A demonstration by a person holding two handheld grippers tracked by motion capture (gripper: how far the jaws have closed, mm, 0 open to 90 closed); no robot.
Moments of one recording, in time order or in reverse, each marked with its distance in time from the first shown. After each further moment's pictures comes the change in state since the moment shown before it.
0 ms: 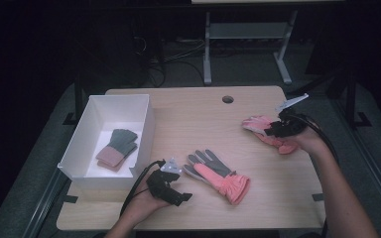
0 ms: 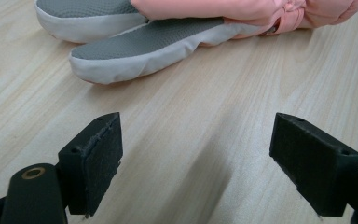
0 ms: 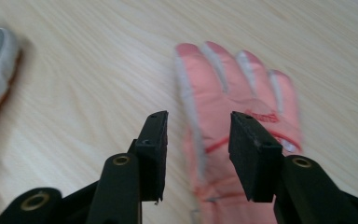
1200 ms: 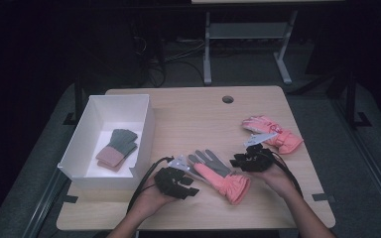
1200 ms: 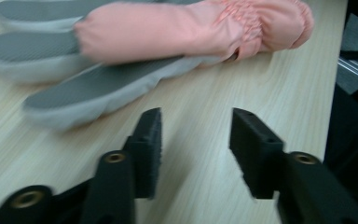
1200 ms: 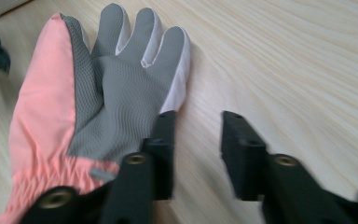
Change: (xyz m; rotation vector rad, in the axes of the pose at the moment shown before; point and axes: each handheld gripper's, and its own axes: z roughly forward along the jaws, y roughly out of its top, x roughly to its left) left arm -0.007 0.017 0.001 -0.015 -0.080 0.016; right arm 0.131 -0.033 0.040 -0.118 0.190 -0.008
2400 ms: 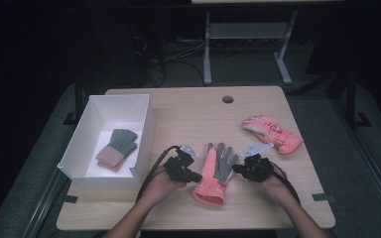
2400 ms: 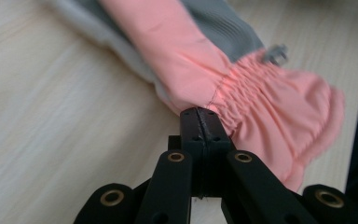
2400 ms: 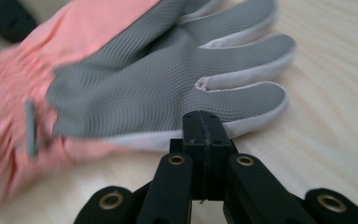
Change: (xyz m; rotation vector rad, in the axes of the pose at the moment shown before) left arm 0.018 0.041 0.028 0.103 -0.048 -0.061; right arm 0.020 -0.015 0.009 0.035 -0.066 -0.028
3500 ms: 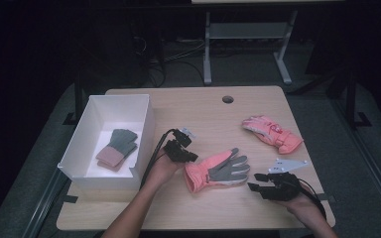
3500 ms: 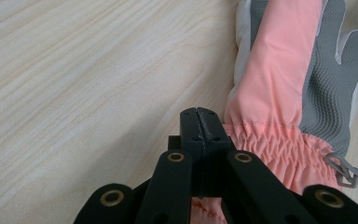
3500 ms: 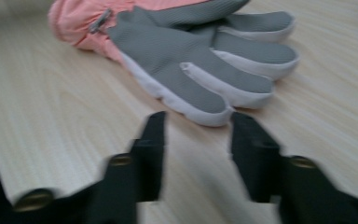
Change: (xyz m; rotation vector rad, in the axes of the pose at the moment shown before) left arm 0.049 0.025 -0.005 -0.048 0.164 -0.094; right arm 0.010 -0.052 -0.063 -0.082 0.049 0.042
